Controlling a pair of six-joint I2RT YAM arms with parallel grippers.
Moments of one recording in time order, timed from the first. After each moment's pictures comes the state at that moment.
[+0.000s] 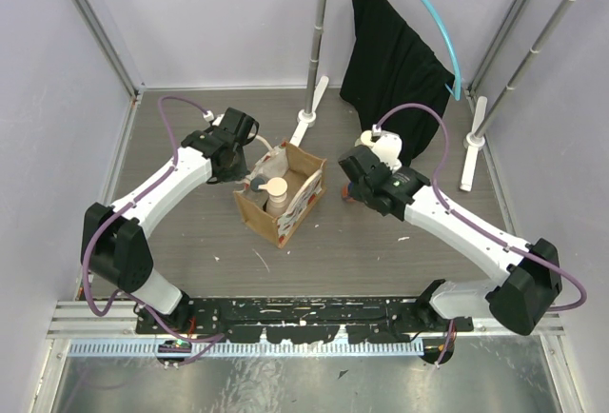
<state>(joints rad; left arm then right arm) -0.50 1.57 1.31 -0.84 -0.32 -0.62 0.74 1.27 1.09 -0.77 0.56 0.88</state>
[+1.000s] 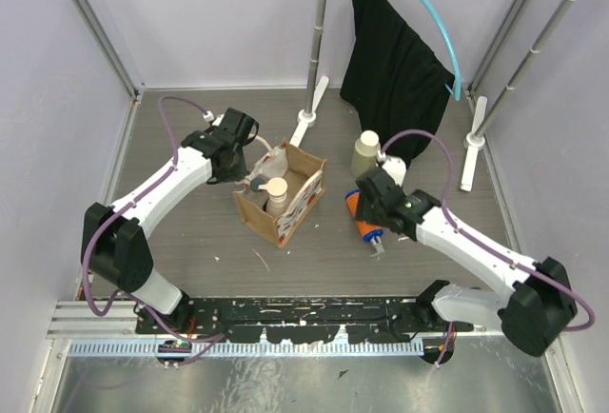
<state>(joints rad) -0.50 1.57 1.31 -0.84 -0.33 -0.62 0.66 1.19 0.88 -0.66 0.39 0.74</state>
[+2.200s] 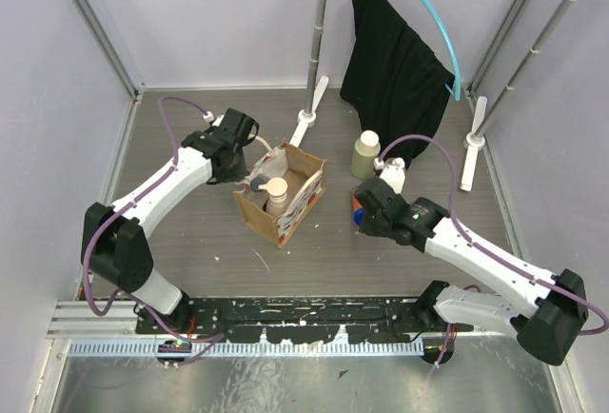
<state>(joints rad) -0.50 1.57 1.31 -0.84 -0.33 -0.62 0.78 1.04 0.80 -0.79 0.37 0.80</state>
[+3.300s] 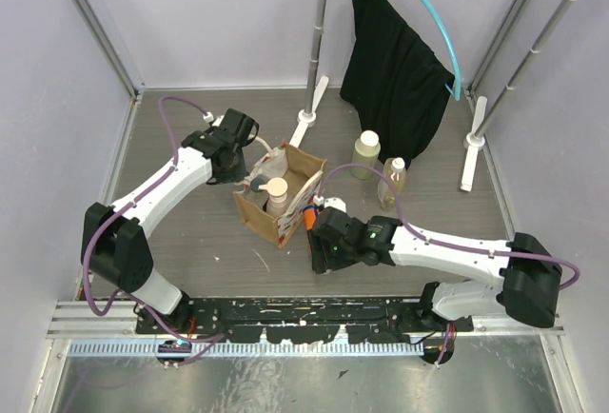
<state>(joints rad) -0.50 1.57 1.31 -0.85 -0.33 -0.62 1.08 1.23 0.80 -0.62 0.09 0.76</state>
